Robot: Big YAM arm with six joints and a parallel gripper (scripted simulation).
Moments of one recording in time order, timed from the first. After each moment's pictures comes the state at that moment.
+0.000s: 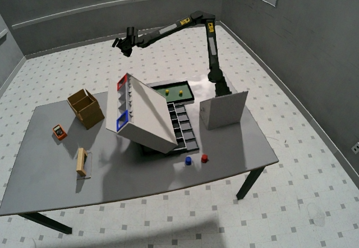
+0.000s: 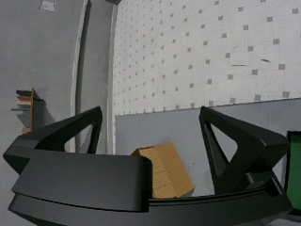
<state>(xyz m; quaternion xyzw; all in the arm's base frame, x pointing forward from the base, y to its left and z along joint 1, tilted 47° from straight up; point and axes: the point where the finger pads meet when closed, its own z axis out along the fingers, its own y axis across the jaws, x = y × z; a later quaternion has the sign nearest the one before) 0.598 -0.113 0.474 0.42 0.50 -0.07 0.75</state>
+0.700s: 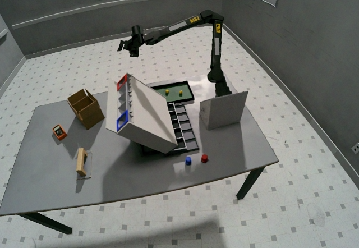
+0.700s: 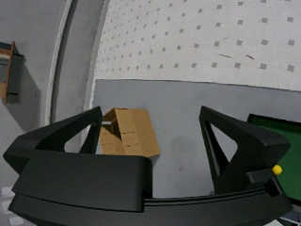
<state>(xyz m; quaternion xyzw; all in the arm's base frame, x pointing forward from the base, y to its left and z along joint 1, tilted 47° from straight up) 0.548 -0.074 0.427 0.37 0.61 -0.13 0.69</state>
